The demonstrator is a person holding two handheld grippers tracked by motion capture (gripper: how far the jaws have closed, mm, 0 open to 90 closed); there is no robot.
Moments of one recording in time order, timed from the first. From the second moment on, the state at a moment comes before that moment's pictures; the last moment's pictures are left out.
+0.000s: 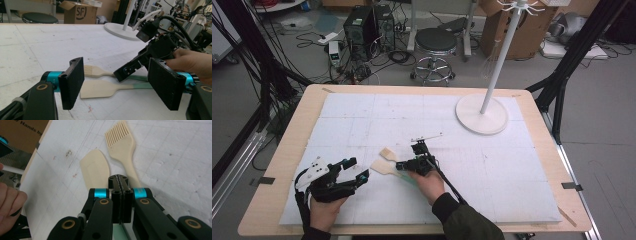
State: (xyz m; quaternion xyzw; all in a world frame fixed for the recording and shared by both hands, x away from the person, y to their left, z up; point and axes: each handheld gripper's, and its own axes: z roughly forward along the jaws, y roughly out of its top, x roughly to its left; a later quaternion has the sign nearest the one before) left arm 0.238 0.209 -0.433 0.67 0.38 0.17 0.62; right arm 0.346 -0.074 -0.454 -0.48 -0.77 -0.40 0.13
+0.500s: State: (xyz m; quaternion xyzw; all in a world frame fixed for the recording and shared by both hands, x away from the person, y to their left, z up) left arm 0.238 0.210 -0.432 0.67 0.38 0.17 0.62; right arm 0.334 -0.059 -0.453 -0.45 -0.79 -0.39 0.13
